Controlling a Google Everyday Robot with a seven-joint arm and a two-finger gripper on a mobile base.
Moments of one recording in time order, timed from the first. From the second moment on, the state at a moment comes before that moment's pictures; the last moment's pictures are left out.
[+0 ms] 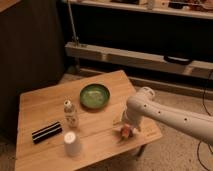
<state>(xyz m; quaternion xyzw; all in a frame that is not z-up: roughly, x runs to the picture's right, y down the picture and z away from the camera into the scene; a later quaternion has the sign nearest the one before) 0.119 0.200 0.789 -0.21 -0.24 -0.57 0.75</state>
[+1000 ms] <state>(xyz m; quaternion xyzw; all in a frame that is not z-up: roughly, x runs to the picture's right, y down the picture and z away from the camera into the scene) 0.119 0.200 0.789 -0.21 -0.24 -0.57 0.75</state>
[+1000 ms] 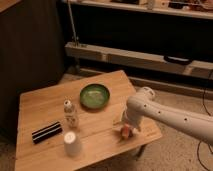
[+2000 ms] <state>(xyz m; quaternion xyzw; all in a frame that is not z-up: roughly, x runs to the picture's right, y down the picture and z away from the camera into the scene) 0.087 0.152 0.804 -0.14 -0.27 -0.62 0.73</state>
